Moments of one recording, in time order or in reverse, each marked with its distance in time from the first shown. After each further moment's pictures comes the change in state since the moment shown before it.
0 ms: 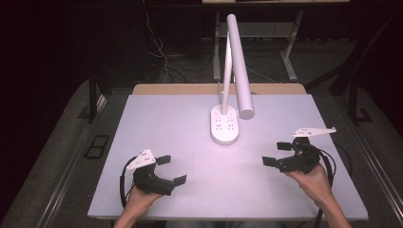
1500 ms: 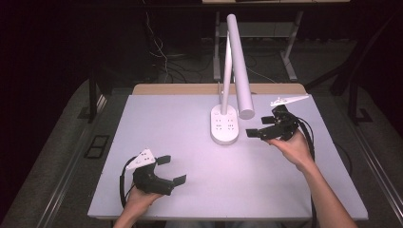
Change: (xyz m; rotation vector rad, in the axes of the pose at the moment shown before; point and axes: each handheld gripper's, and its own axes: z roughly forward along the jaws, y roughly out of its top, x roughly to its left) left arm 0.001 0.000 0.000 -0.002 -0.002 -0.007; right arm -0.019 0.080 0.049 0.058 -0.011 -0.047
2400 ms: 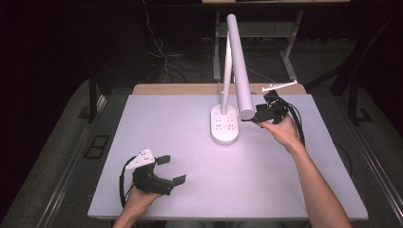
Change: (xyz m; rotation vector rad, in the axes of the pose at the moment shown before) left arm 0.001 0.000 -0.001 -0.003 -0.003 -0.003; right arm -0.033 0.035 0.033 0.006 -0.026 0.037
